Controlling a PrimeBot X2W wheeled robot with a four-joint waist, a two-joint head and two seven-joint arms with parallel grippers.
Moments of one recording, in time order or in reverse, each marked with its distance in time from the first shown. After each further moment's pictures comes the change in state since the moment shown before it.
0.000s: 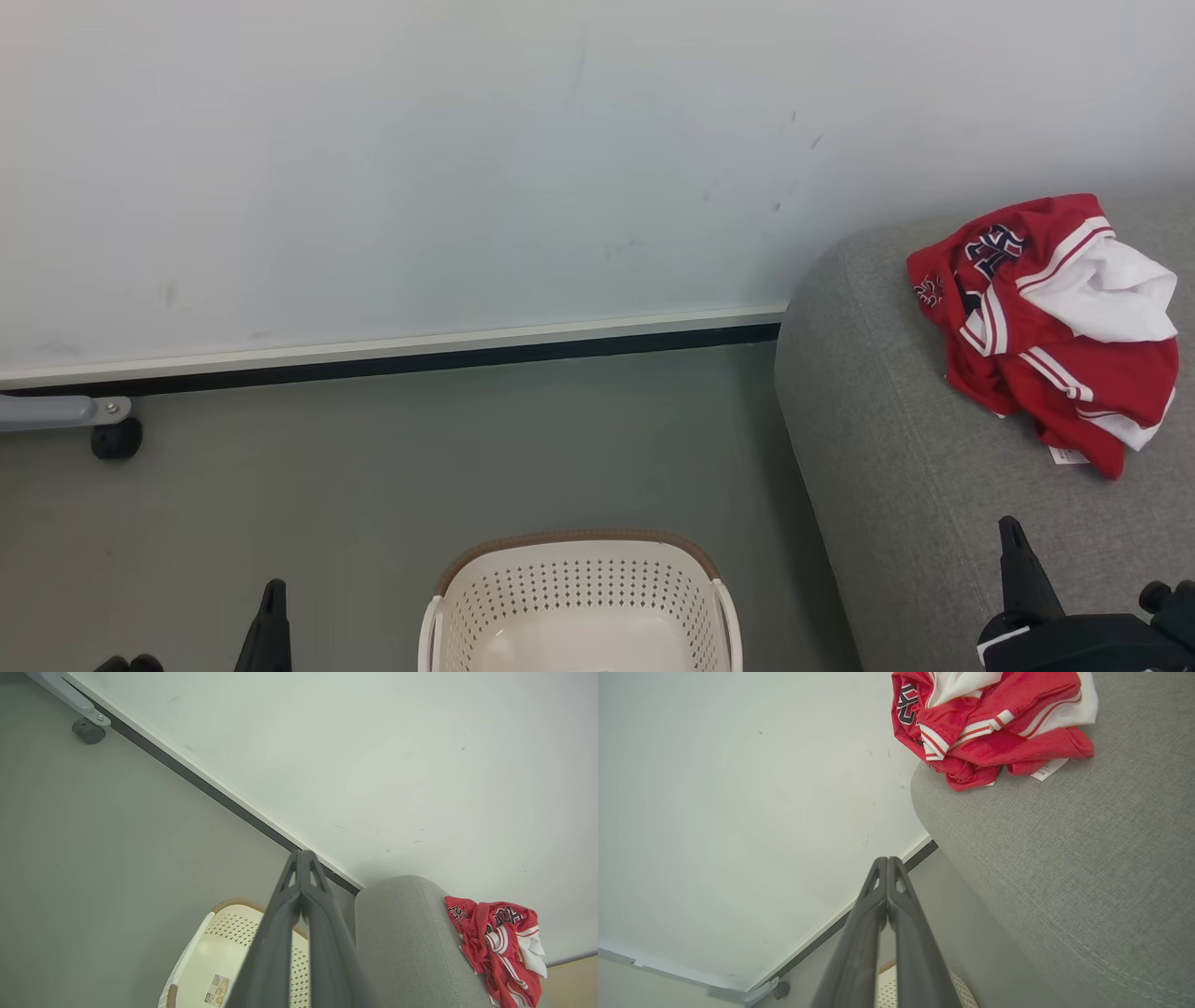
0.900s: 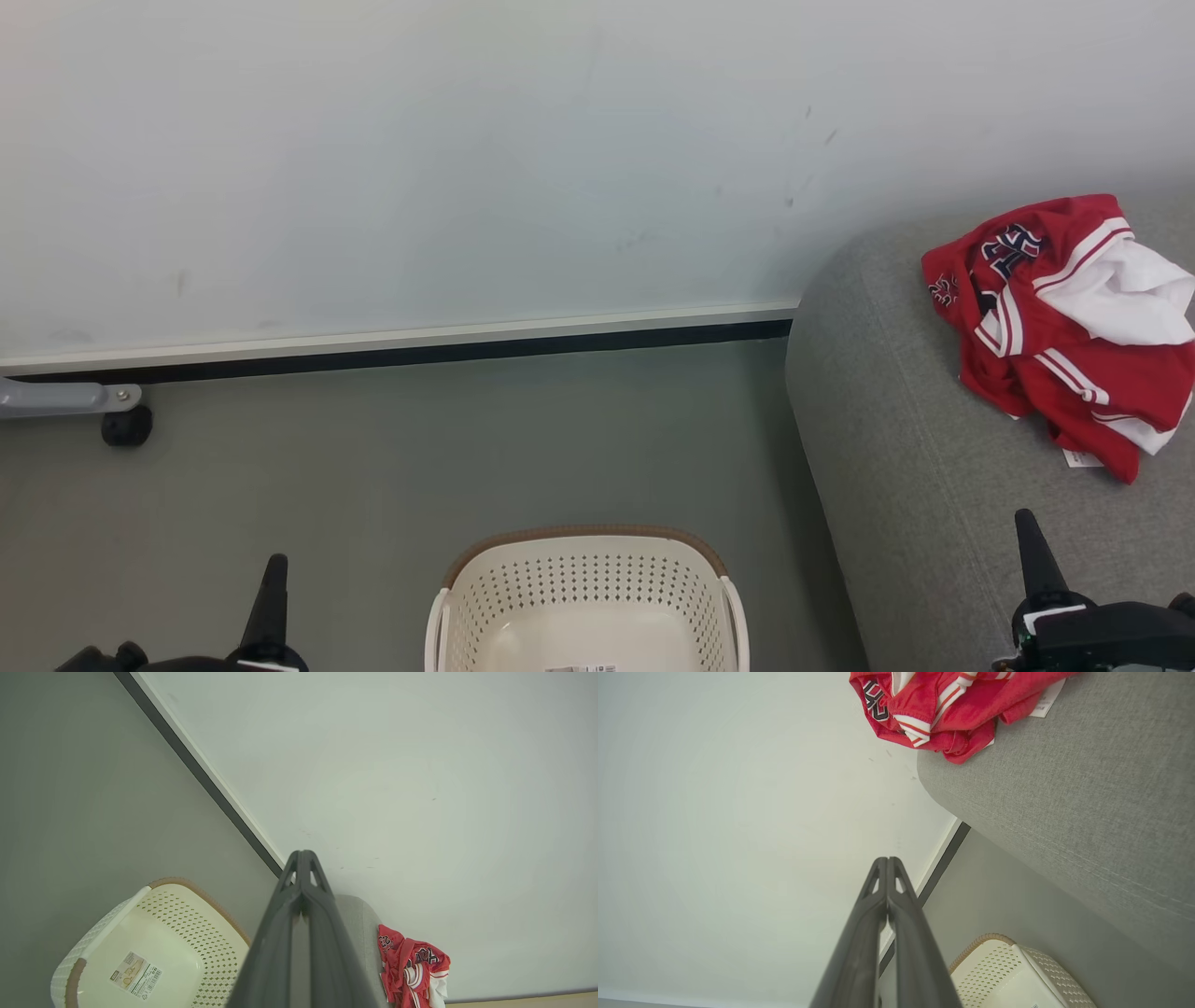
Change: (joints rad) left arm -0.067 -0.034 0.063 0.051 -0.297 -0.060 0.085; right arm -0.033 0.043 -0.098 0.040 0.324 0.061 0.088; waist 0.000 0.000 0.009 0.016
